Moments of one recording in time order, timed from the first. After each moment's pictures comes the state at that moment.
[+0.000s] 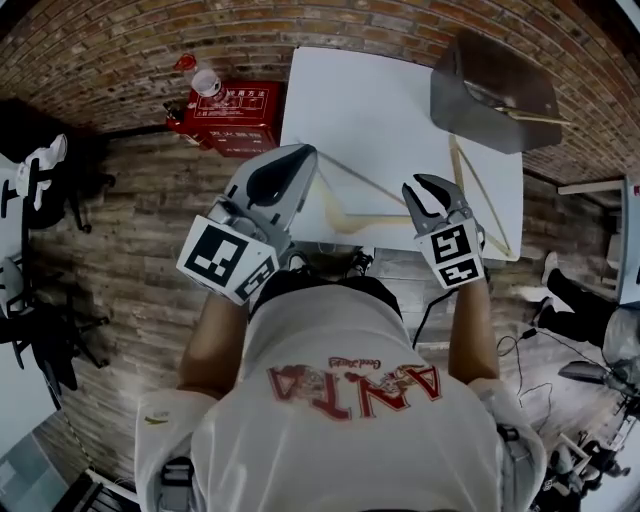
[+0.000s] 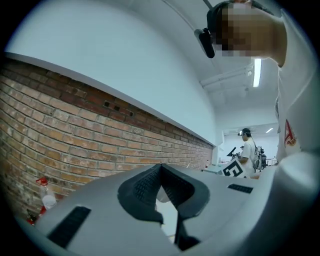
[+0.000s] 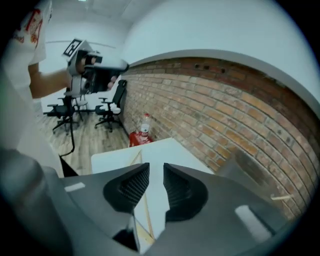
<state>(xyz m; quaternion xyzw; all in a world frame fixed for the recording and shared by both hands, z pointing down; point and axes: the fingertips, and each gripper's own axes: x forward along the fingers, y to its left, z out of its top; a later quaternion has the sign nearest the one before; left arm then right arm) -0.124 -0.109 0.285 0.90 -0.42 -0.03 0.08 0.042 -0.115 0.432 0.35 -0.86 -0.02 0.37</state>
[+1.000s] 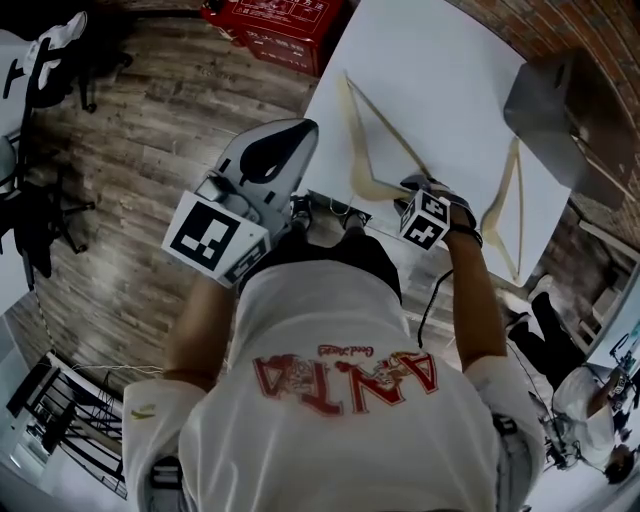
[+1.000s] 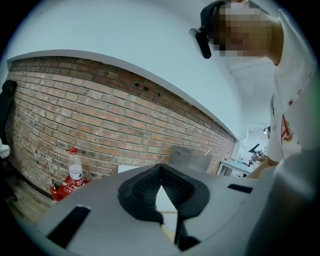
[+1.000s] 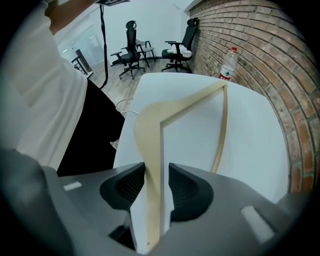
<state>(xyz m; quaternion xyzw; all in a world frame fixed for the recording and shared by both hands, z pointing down) -0.179 -0.093 0.391 0.83 -0.52 0.02 0.18 0.031 -0.035 0.687 -0.07 -0.76 -0.01 0.64</state>
